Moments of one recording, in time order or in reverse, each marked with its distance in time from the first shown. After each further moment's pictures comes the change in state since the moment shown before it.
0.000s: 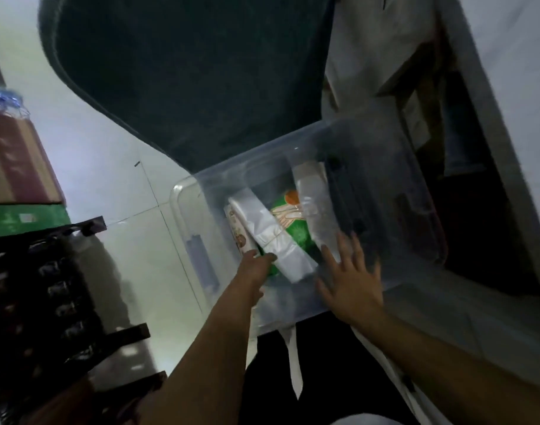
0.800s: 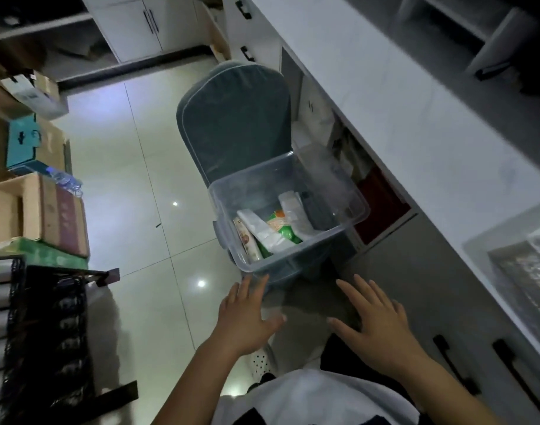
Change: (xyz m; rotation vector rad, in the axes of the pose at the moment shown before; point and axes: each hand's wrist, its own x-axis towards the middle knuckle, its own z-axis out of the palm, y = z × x) left_hand -0.231 -0.267 -0.080 1.102 0.203 0.937; right_hand -0.374 -0.038 0.002 0.294 0.213 0.040
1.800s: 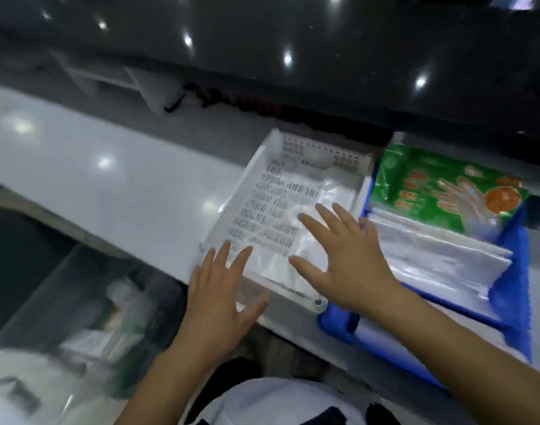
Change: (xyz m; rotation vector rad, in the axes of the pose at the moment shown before) left_hand 0.018 0.439 0.128 0.321 0.141 0.741; right_hand -0.152 0.356 -0.173 0.174 0.597 0.285
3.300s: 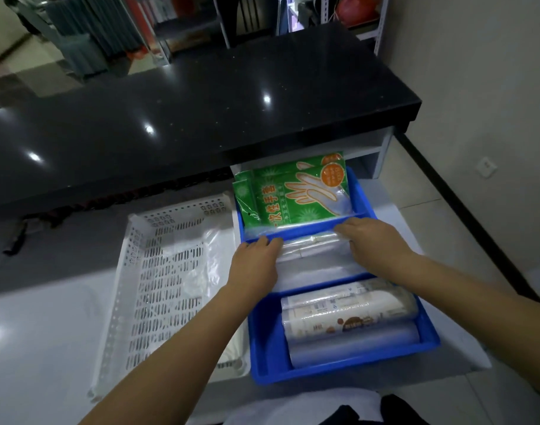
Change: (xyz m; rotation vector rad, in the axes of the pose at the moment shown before) left_hand 0.168 0.188 0.103 0.494 -0.121 0.764; right_hand -0.086 0.217 -0.005 -0.154 0.200 0.451
